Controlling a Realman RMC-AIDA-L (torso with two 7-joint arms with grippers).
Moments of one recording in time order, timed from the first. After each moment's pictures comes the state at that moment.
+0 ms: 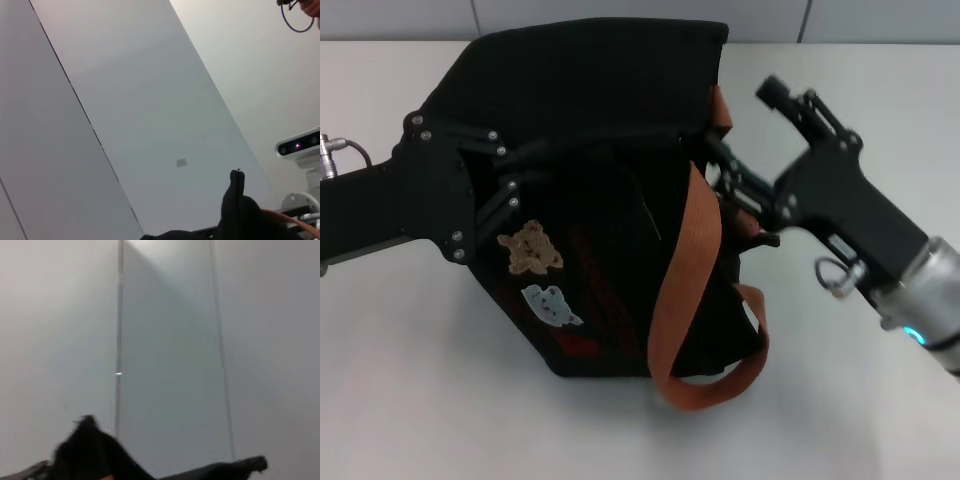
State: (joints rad) left arm -0.40 -2.07 0.68 0.68 1.67 1.90 -0.63; right arm 0.57 2.09 -0.28 0.26 -1.70 -1.63 0.25
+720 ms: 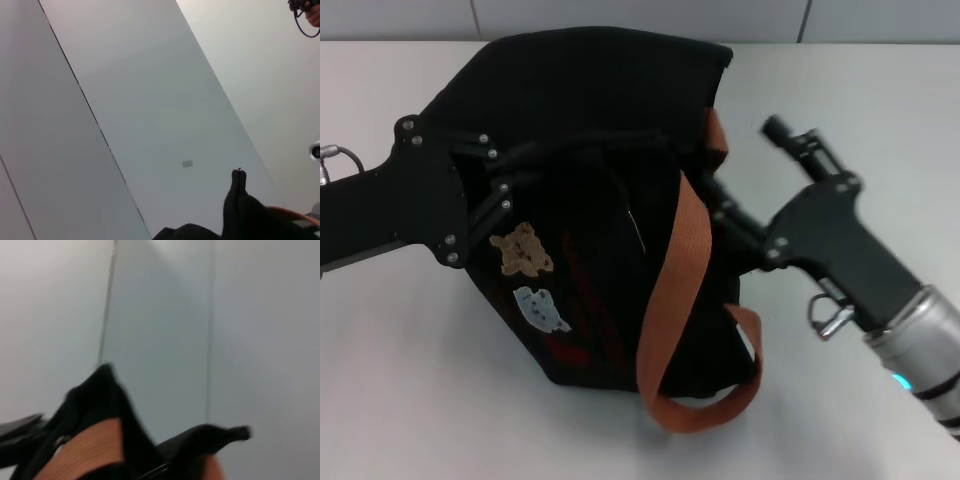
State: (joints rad) left arm -0.38 -2.06 0.68 0.66 1.66 1.90 -0.62; right arm 0.46 2.09 -0.14 0.35 -1.84 -1.59 0.00
